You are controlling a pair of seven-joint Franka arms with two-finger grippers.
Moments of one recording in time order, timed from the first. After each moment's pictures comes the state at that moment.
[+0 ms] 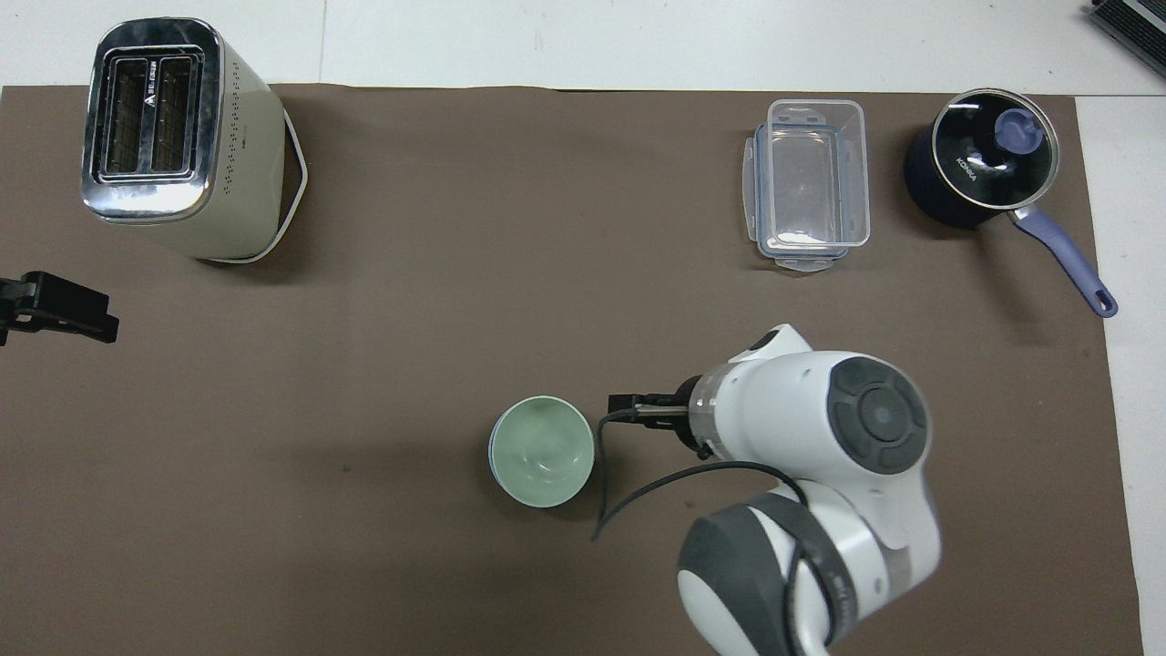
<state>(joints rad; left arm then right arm) 0.02 0.01 -0.04 -1.53 -0.02 1.43 0.02 0.42 -0.09 0.04 -2.17 0.25 2.21 0.42</state>
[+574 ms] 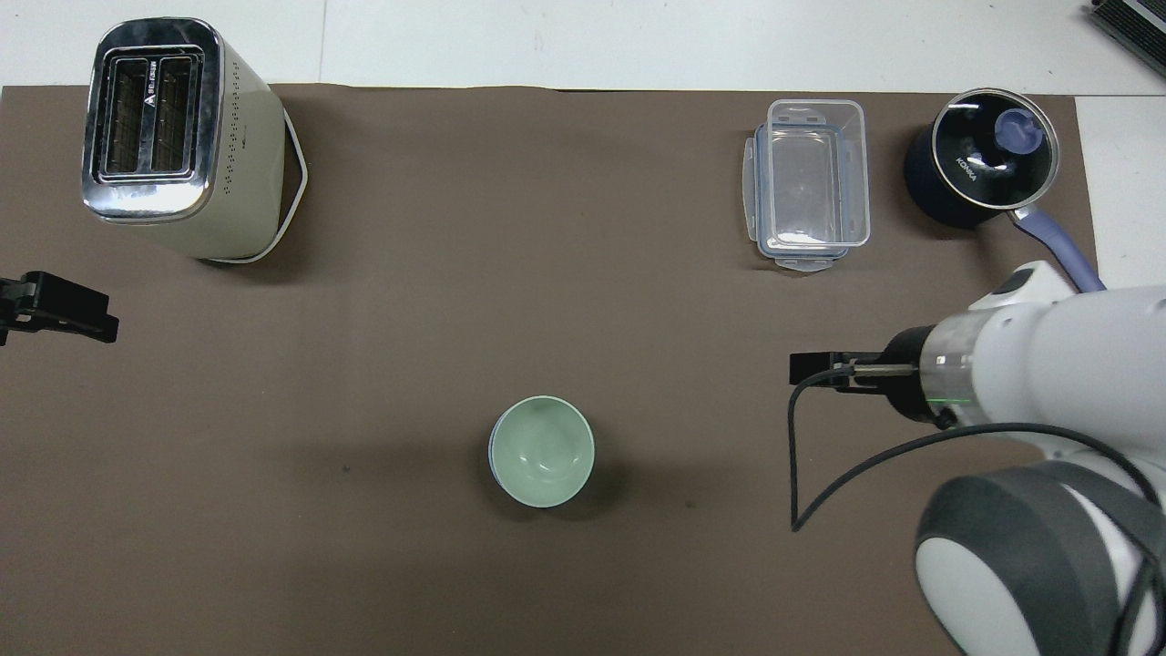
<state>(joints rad) 0.02 0.01 -0.04 -1.53 -0.02 1.43 0.02 0.16 -0.21 0.04 -1.97 0.06 1.90 0.26</state>
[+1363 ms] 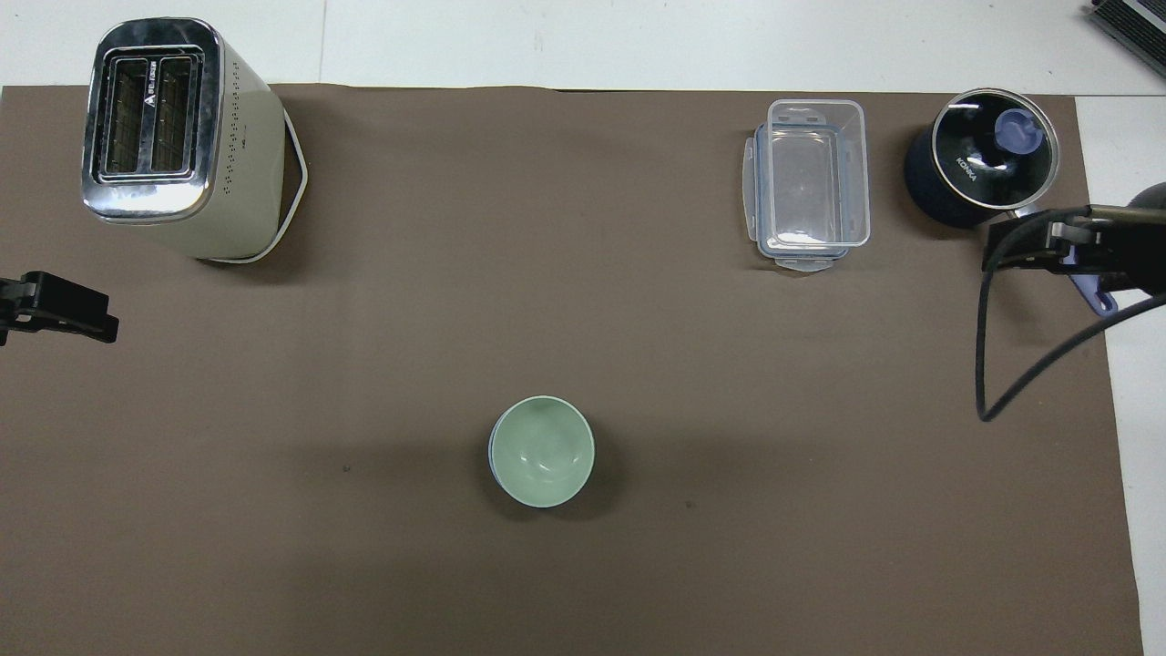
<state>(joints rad) 0.02 0.01 -0.04 -1.53 -0.02 1.43 0.02 0.03 0.00 0.04 -1.49 -0.04 1.56 0.26</state>
